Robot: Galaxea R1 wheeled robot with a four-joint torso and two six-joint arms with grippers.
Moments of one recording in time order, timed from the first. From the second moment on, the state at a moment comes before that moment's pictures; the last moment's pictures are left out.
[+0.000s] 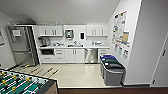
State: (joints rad) left arm 1.50 2.82 -2.47 0.11 -0.11 -0.02; right arm -1.56 2.71 -2.22 0.10 0.10 -0.04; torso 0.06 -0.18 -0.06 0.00
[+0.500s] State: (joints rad) left arm 1.50 2.82 -2.47 0.11 -0.11 -0.02; right arm -1.56 2.71 -2.23 0.10 0.10 -0.04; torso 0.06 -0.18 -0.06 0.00
